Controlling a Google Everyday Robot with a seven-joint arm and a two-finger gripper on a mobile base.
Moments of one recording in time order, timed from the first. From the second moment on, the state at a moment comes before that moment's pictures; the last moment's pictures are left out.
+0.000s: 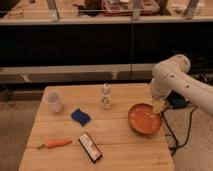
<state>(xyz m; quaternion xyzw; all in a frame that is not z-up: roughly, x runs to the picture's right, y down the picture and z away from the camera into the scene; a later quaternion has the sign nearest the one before) 0.256 0.046 0.722 -0.22 0.02 -0.01 0.97</state>
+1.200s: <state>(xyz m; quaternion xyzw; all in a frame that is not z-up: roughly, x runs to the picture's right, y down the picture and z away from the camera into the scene) 0.239 0.004 0.753 -0.19 0.01 -0.04 0.98</state>
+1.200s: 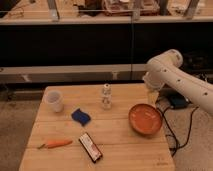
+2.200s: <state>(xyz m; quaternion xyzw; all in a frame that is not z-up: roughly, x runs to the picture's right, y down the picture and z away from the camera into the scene) 0.233 -0.024 0.773 -0.18 0.00 -0.05 0.98</state>
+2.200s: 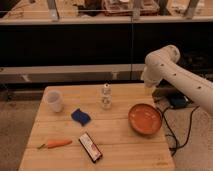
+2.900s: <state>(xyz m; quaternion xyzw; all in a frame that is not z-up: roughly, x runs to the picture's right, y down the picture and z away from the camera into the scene) 0.228 -0.035 0.784 -0.18 -0.01 -0.06 0.98</state>
